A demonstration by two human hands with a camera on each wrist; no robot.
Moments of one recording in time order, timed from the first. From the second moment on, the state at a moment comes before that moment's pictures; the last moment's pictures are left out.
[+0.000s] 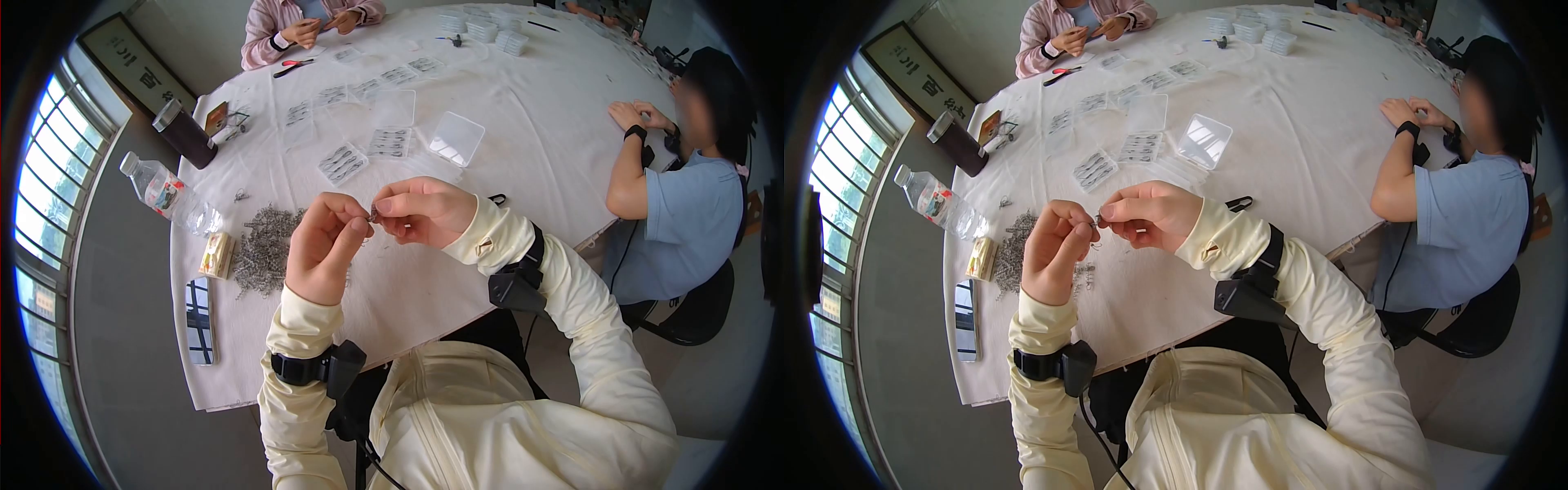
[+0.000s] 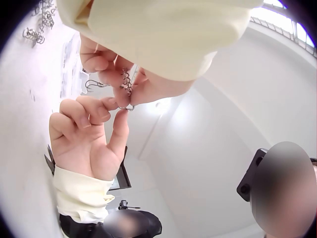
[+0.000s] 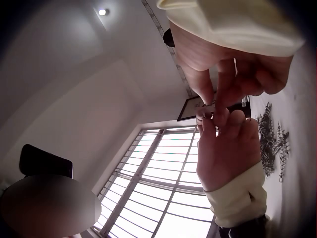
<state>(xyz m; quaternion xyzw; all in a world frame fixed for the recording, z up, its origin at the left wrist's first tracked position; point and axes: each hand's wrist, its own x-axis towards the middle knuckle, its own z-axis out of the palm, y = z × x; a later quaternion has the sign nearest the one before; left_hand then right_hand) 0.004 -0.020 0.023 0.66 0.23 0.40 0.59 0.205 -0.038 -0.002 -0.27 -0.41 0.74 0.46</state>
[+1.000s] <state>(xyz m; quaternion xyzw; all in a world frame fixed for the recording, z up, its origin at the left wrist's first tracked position) 0.009 -0.025 0.023 0.66 0.32 0.41 0.54 0.199 -0.040 0.003 -0.30 -0.48 0.62 0.54</state>
